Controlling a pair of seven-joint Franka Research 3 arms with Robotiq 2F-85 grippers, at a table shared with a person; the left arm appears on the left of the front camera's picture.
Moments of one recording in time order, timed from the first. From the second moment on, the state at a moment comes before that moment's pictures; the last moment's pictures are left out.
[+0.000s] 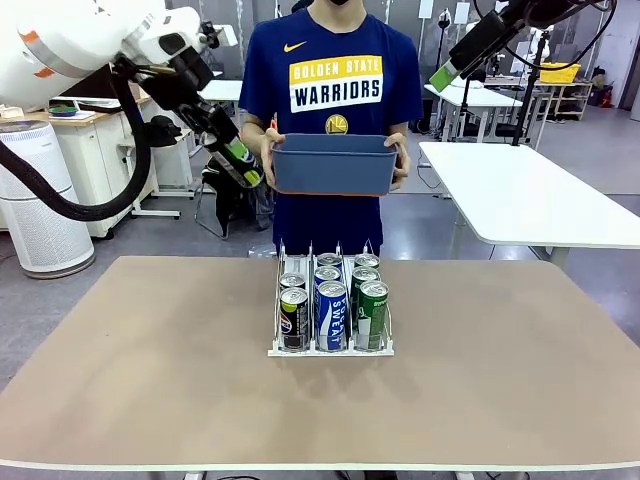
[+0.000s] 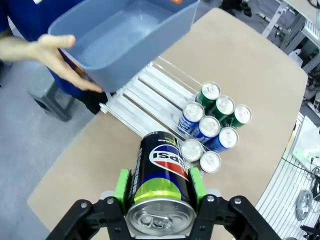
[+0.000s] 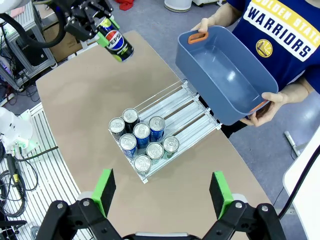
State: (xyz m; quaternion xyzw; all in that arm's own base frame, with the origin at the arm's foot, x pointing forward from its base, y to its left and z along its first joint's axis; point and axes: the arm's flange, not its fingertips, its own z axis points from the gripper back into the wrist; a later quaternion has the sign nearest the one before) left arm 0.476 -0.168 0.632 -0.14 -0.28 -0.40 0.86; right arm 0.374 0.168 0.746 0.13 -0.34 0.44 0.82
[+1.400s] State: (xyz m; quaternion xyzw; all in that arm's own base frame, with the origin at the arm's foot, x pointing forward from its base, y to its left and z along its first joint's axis) left arm 0.409 -0.248 0.590 -0.13 -0.18 -0.52 0.82; right arm 0.374 0.168 0.747 0.13 -0.34 0.44 0.82
